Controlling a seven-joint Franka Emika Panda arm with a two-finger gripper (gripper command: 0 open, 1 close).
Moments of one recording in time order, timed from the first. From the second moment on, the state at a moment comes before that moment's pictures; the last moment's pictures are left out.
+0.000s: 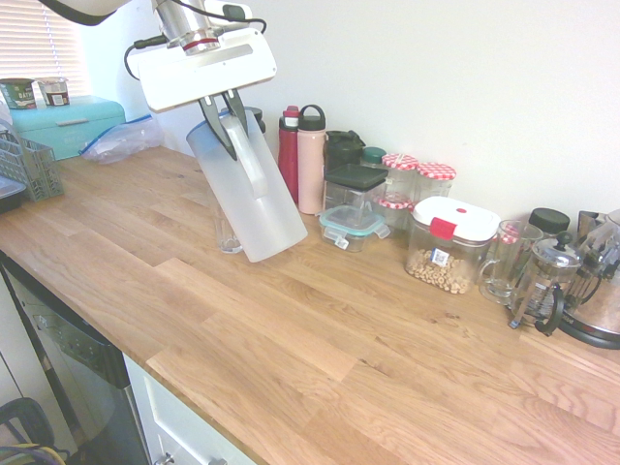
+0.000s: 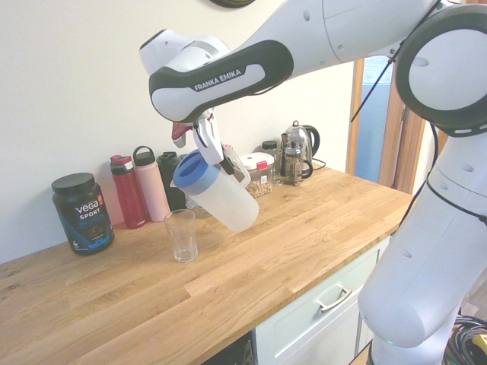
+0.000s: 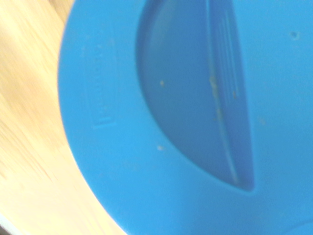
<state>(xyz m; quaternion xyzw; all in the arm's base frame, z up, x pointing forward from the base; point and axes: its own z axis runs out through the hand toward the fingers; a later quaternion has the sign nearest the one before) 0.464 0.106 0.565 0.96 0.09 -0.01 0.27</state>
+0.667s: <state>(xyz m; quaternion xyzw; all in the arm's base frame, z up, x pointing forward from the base) 0.470 0.166 0.506 0.90 0.12 -0.06 0.42</state>
